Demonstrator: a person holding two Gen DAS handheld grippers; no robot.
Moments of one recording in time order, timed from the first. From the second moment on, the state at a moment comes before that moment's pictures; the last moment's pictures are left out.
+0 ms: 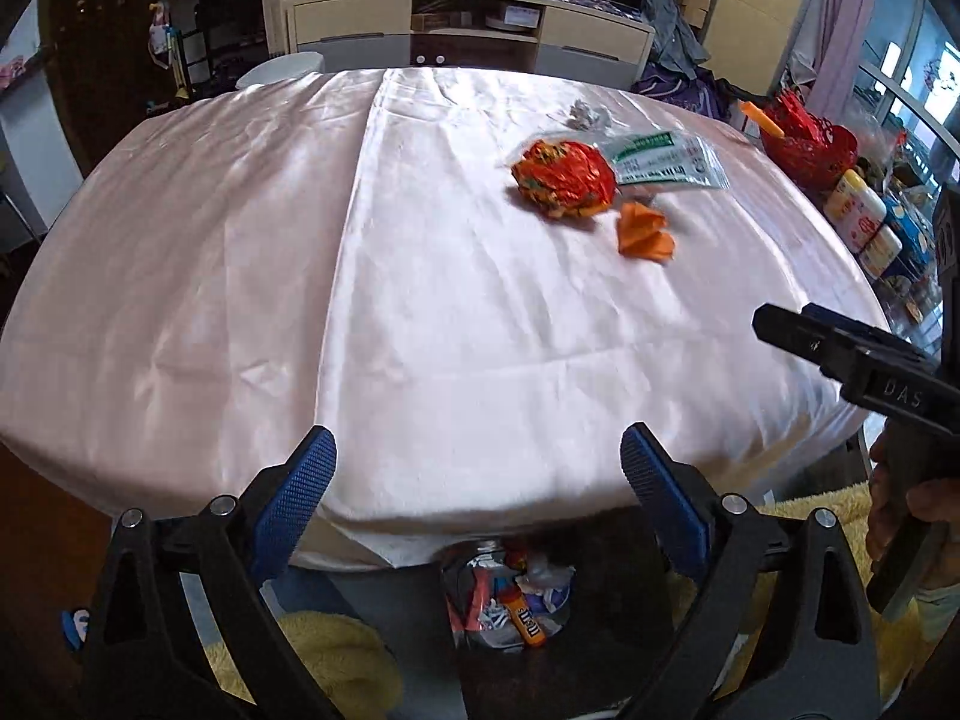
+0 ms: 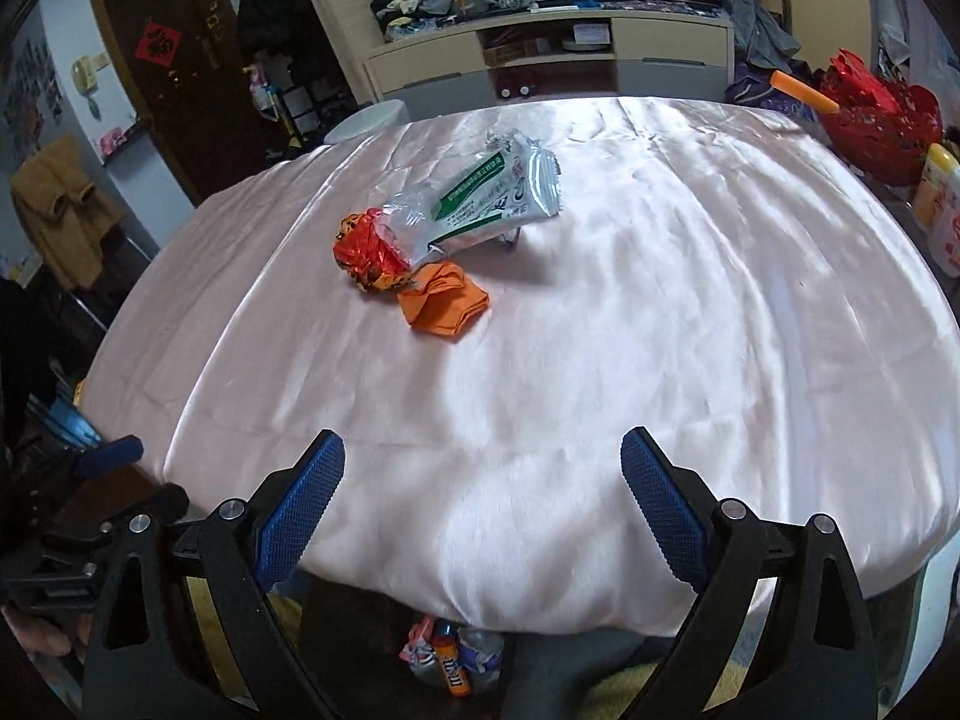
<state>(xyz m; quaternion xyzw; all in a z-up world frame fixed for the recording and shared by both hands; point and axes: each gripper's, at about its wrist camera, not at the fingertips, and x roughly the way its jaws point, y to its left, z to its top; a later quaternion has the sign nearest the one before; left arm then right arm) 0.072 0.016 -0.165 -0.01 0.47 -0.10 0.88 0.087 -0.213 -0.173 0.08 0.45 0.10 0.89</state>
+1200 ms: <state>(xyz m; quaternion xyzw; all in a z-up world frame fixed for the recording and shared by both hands) 0.220 -0.052 -0.176 0.03 0.49 -0.15 0.86 0.170 -0.234 -0.195 0.12 0.47 0.12 0.87</state>
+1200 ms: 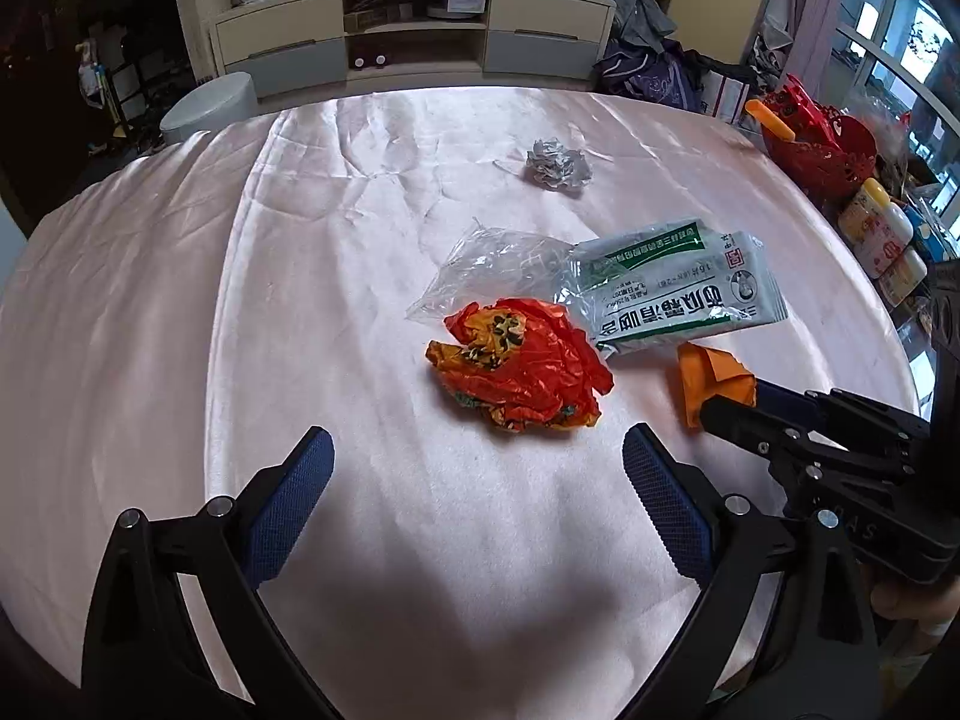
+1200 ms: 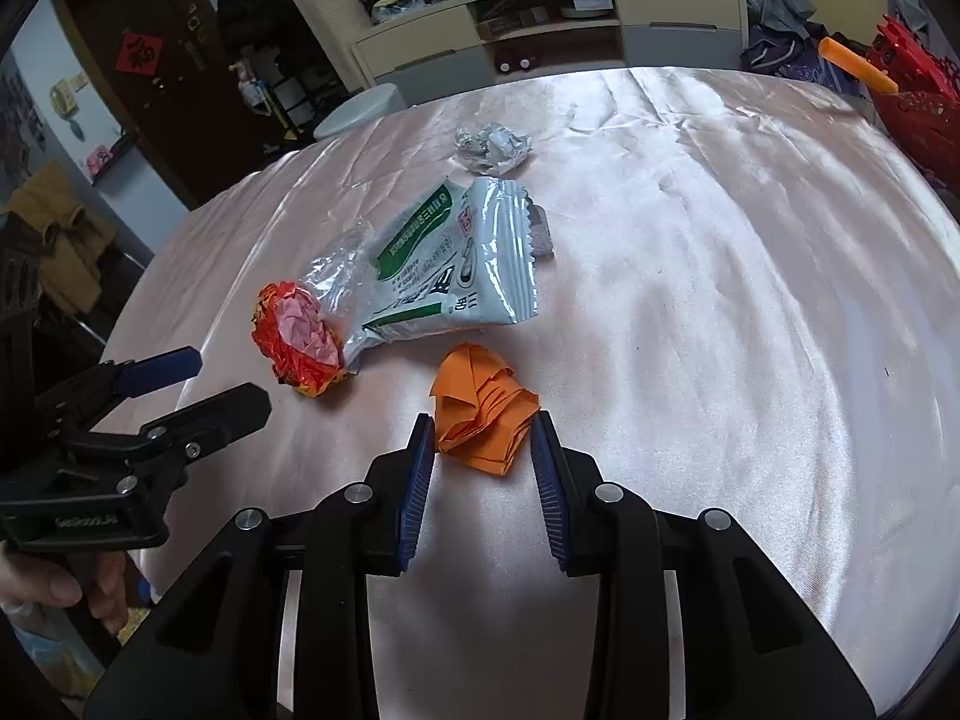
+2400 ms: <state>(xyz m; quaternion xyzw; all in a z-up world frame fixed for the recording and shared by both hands) 0.064 -0.027 -0.129 0.02 0.43 -0.18 0.89 0.042 -0.220 -0.164 0.12 0.44 0.15 0.88</state>
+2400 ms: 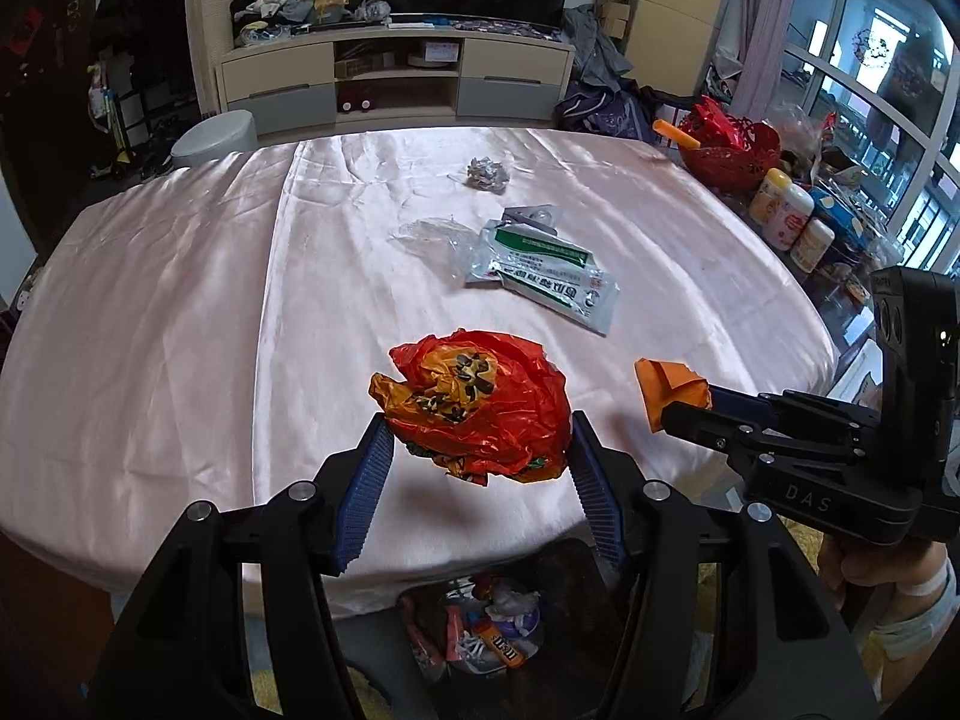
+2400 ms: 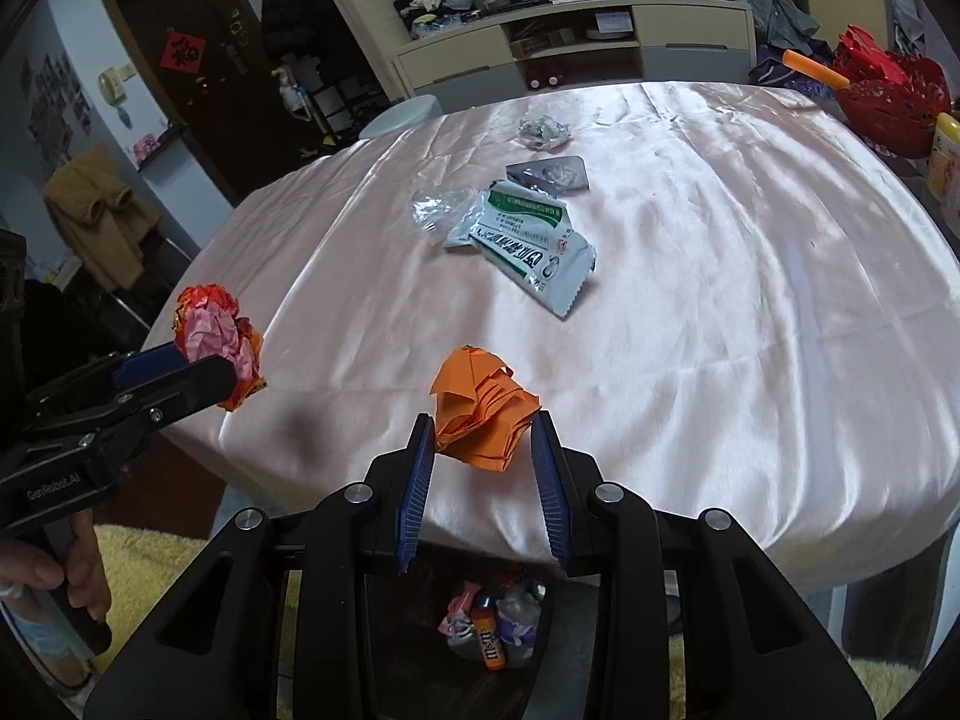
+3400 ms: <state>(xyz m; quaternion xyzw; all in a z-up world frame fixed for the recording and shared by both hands) -0.040 -0.016 -0.266 0.01 0.56 -0.16 0.81 -0.040 -0.176 -0.246 0.09 0.53 0.16 0.83</state>
